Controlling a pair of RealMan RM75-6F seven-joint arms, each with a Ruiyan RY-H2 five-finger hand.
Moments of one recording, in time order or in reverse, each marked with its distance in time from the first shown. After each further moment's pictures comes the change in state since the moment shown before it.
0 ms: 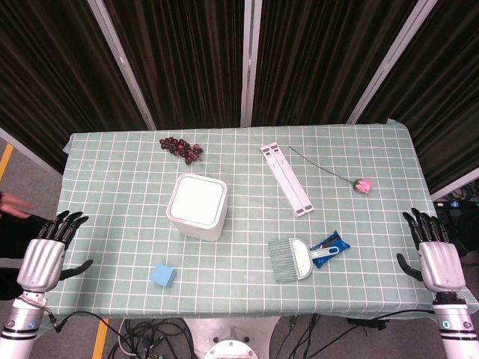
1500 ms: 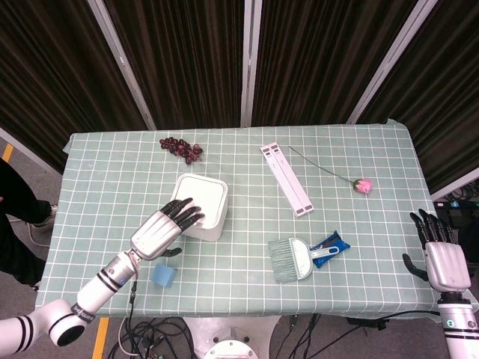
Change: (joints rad) left arm -0.455 -0.119 -0.068 -0.096 0.024 -0.497 0.225; right arm -0.004 -0.025 0.003 0.072 0.026 -0.016 0.048
